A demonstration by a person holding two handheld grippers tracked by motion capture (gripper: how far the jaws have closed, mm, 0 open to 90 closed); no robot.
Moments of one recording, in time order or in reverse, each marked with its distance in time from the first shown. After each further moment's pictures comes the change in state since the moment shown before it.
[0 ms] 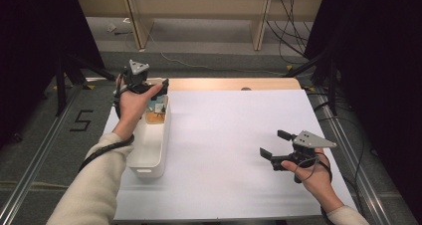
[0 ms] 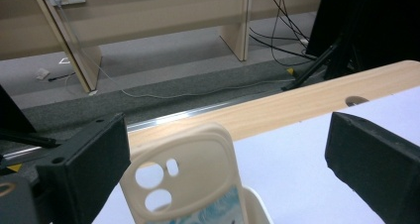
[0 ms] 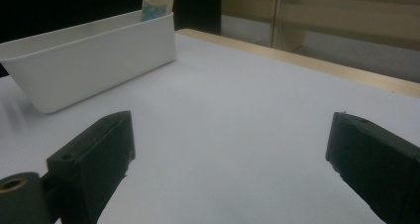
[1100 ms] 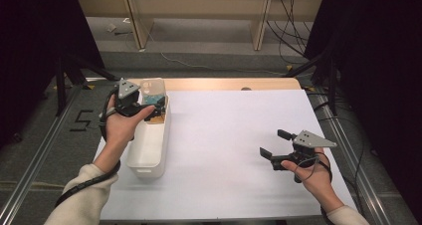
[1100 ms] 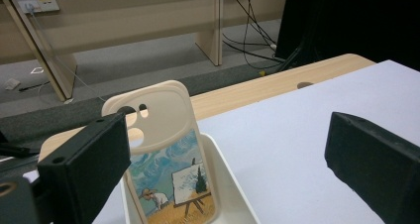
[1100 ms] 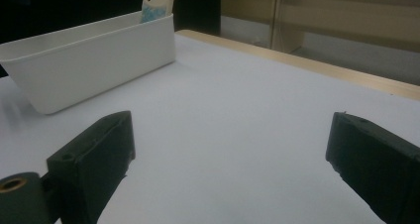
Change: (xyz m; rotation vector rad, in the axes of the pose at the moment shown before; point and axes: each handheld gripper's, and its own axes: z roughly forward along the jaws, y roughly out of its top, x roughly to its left) left arm -0.012 -0.031 -0.064 -0.045 -0.102 0.013; right arm 0.001 0.002 0.000 -0.002 -0.004 0.000
